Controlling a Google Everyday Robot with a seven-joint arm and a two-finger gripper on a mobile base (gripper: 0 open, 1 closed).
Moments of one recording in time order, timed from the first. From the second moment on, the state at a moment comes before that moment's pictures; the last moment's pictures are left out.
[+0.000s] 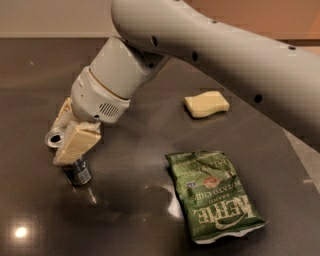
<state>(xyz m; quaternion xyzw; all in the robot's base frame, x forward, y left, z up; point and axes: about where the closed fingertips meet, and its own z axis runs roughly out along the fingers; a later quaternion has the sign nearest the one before) 0.396 0.175 0.920 -0.78 0.49 0.31 0.23</state>
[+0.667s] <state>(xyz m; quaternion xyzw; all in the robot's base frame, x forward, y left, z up) 0.455 0.128 0.944 -0.75 0.55 0.27 0.25</state>
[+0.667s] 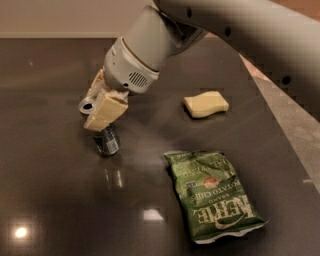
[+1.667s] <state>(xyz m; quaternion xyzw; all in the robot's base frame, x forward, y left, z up) 0.571 0.020 0.941 -0.66 0.66 0.21 0.29</state>
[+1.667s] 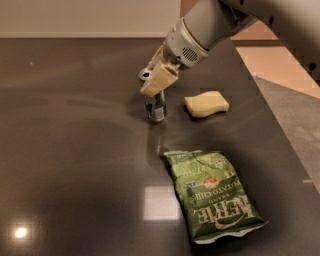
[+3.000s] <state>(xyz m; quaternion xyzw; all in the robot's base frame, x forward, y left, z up) 0.623 -0.056 0.922 -0.58 0.72 0.23 0.30</state>
